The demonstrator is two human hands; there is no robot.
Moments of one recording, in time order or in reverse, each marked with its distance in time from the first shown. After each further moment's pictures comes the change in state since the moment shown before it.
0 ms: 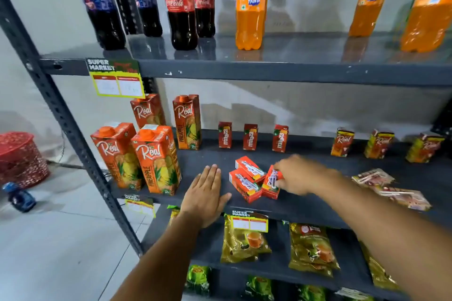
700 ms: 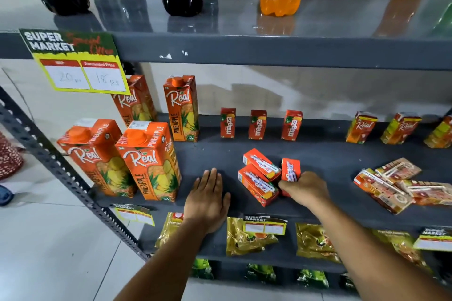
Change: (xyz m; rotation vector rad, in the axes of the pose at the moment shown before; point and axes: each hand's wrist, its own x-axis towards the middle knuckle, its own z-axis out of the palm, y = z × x) left_hand 0.025 -0.037 0.051 -0.052 -0.087 -0.034; right_hand 0.069 -0.002 0.097 0.653 0.113 0.693
